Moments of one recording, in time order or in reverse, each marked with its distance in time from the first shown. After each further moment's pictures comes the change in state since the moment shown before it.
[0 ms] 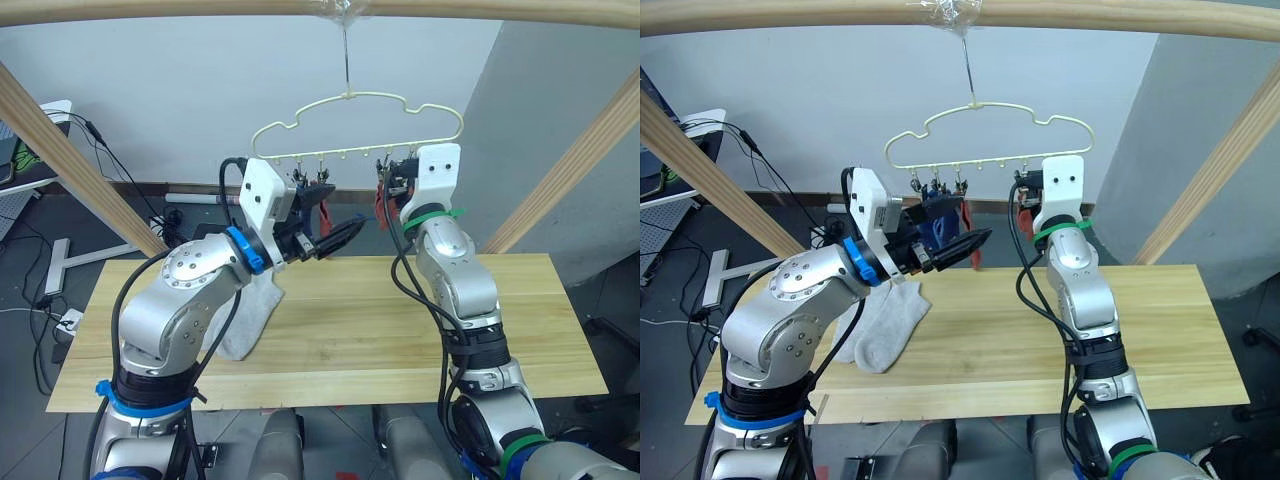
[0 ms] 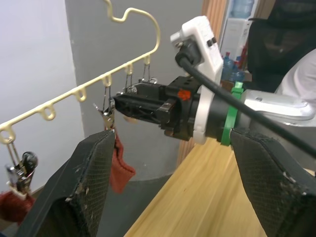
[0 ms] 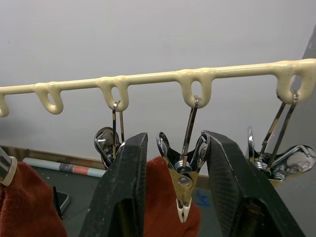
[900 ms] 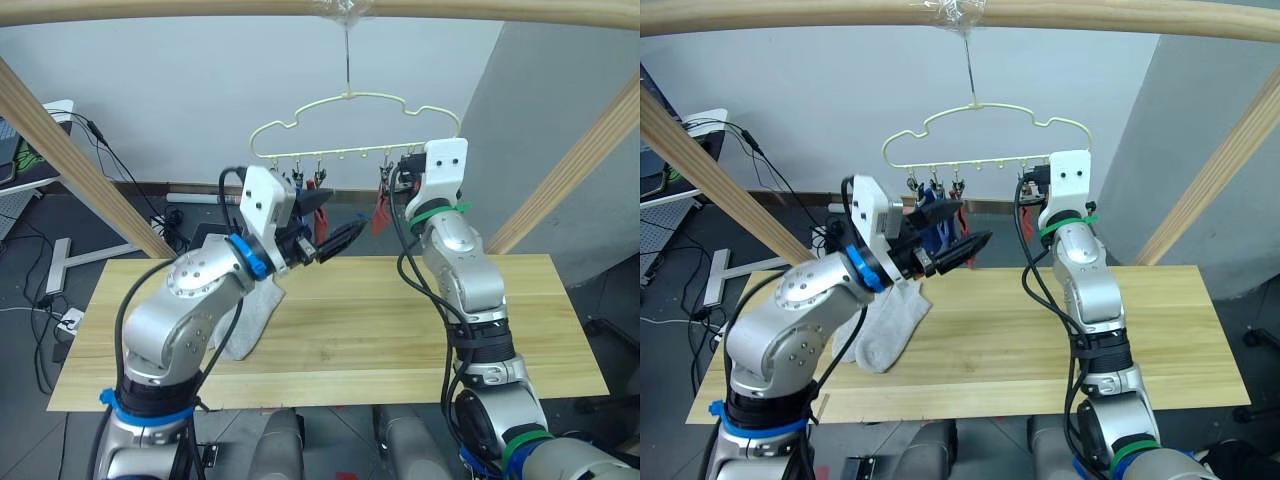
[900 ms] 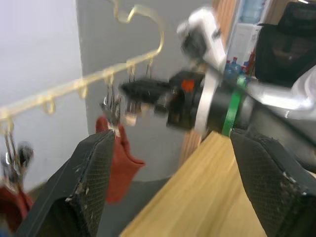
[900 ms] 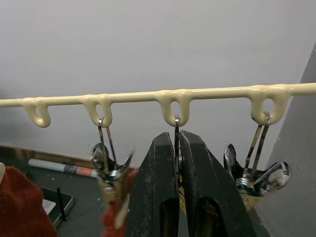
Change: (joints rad) left arm 0.163 -0.037 -0.010 0.001 0.054 -0.016 0.120; right arm -0.026 -0.063 -0.039 0.003 0.039 0.036 0.086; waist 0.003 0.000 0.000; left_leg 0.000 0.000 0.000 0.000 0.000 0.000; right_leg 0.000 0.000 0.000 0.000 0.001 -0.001
